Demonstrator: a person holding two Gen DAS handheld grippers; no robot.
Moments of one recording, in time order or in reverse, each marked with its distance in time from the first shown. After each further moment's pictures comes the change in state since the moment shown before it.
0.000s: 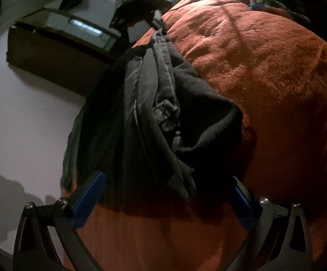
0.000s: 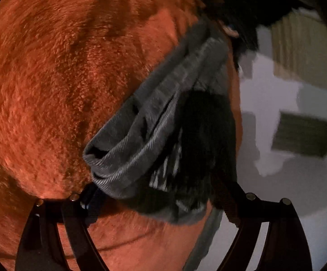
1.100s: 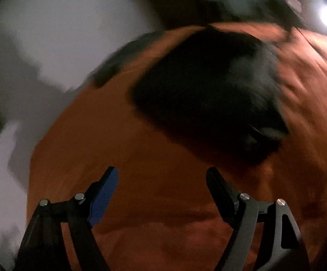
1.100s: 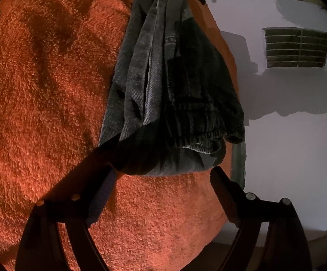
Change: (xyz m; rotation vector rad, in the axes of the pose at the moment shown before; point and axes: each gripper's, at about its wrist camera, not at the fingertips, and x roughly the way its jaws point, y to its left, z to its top) left arm -0.051 0.060 -0.030 -0.650 0.317 0.089; right arm -0.051 0.016 0.017 0.462 0.379 0.014
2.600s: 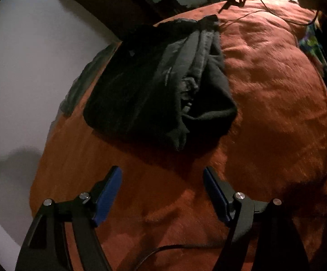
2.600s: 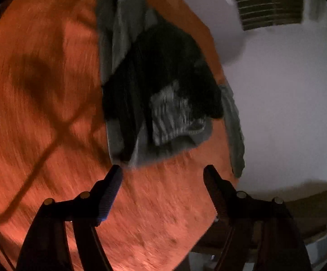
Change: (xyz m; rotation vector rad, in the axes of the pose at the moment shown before) left arm 0.005 -0.047 -0.026 0.173 -0.032 -0.064; right arm -0.044 -0.006 -0.012 0.220 0.149 -0.016
